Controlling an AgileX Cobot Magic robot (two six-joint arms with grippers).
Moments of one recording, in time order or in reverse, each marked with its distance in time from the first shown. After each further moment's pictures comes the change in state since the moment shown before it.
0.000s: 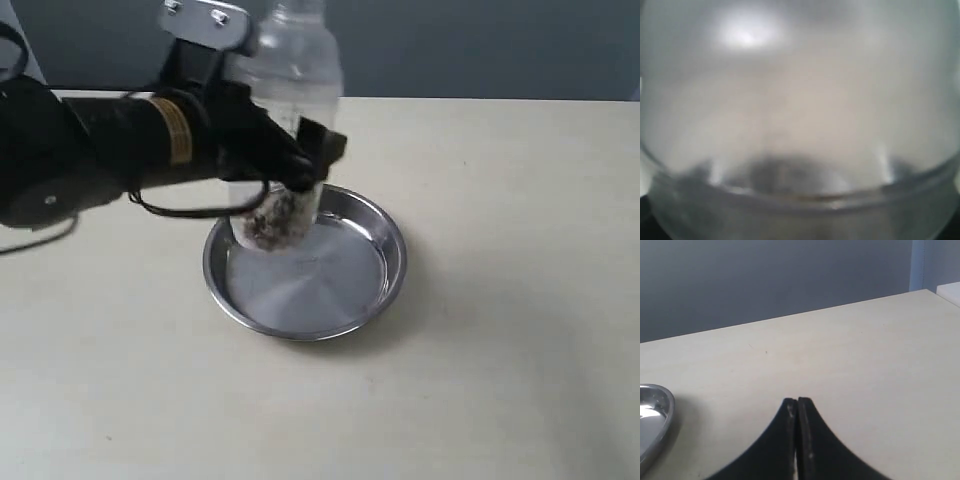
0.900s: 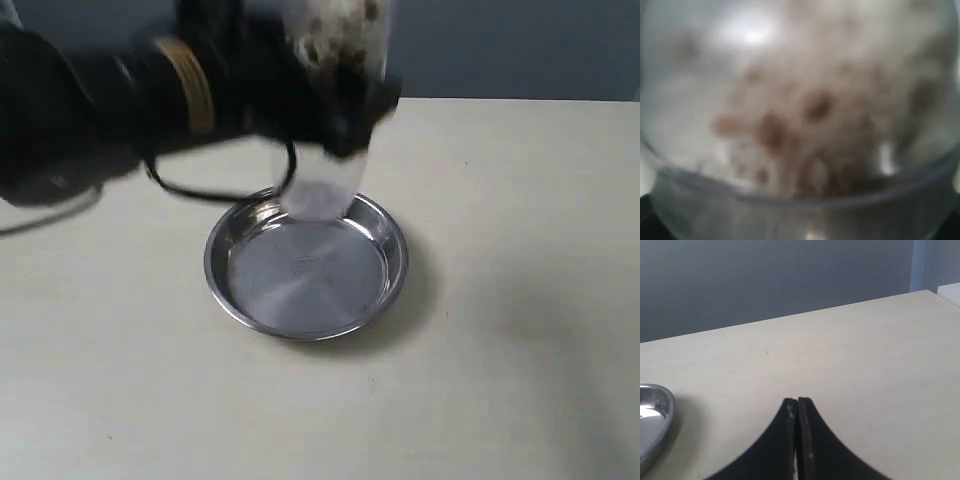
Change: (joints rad) left arm -0.032 0.032 -0.056 0.109 -0.114 -0.006; right arm 0.000 0.000 0.000 0.000 0.000 0.000
